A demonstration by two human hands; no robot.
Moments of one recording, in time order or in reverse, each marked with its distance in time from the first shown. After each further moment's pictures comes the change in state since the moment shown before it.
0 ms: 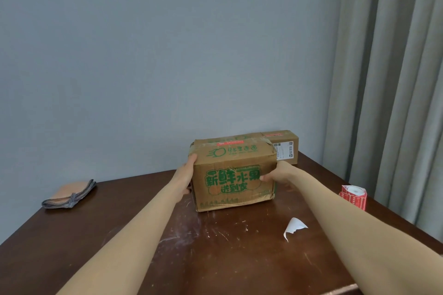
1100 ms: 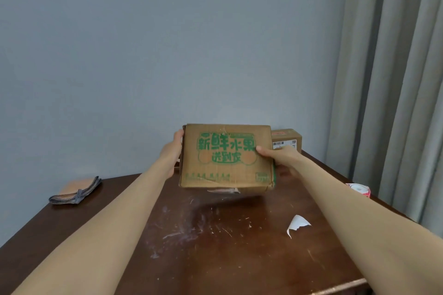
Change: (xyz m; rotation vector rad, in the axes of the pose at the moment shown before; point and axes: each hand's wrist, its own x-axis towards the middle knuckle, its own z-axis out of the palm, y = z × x) left_hand -0.004 0.042 -0.037 -0.044 0.098 0.092; right_hand -0.016 -0.022 -0.011 0.434 0.029 -0.080
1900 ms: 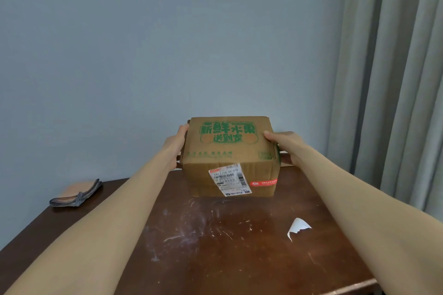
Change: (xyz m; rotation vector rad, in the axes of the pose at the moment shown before) left_hand 0.004 0.023 0.003 -0.061 -0.021 0.019; right_hand 0.015 -0.028 -0.009 0.161 0.113 -0.001
